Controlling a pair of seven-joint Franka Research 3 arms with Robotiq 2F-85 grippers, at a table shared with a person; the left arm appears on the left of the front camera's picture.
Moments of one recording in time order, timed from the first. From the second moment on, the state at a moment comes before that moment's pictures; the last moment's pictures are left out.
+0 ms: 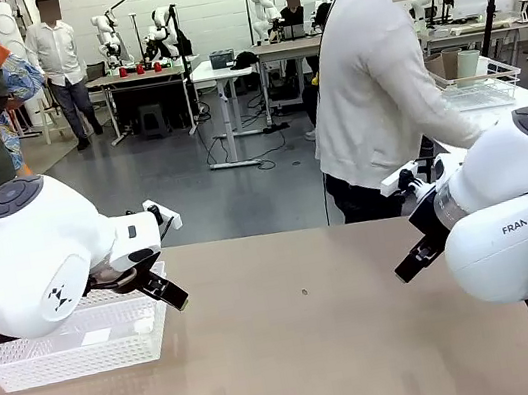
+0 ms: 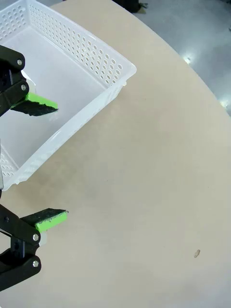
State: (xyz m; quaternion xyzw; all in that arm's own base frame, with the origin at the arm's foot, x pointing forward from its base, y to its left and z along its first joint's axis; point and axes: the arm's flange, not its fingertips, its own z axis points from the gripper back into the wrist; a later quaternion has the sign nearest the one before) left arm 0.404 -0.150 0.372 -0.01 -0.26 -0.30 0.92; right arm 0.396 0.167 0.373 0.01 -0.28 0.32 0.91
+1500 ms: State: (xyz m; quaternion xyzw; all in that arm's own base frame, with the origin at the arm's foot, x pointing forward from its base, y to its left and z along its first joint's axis) left arm 0.296 -0.115 0.529 0.08 -0.22 -0.34 0.91; right arm 0.218 0.128 0.542 -0.05 -0.15 0.36 0.92
